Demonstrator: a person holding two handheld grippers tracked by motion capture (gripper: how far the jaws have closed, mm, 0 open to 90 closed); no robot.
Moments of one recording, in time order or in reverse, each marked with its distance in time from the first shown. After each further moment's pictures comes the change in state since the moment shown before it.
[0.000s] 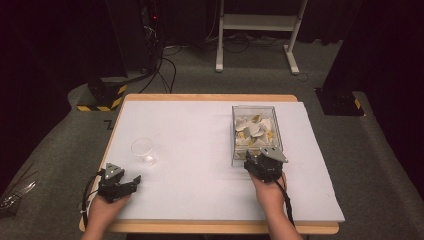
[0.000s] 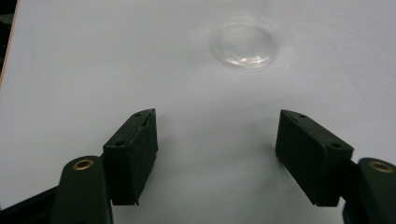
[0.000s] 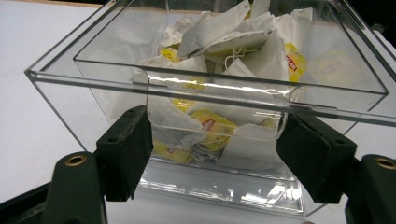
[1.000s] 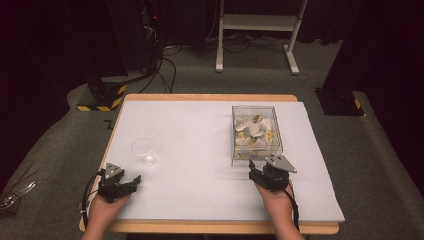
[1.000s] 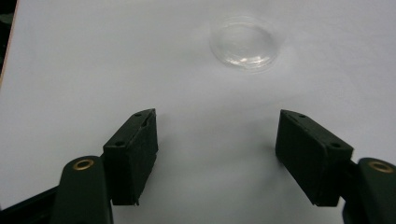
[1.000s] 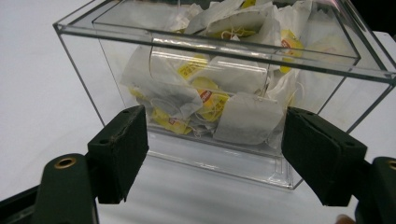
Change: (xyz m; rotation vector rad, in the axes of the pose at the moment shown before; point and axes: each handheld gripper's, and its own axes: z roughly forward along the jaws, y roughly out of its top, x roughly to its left) left arm 0.000 0.000 0.000 0.001 0.000 0.002; right arm -0.015 -0.019 -0.019 -0.021 0.068 -0.045
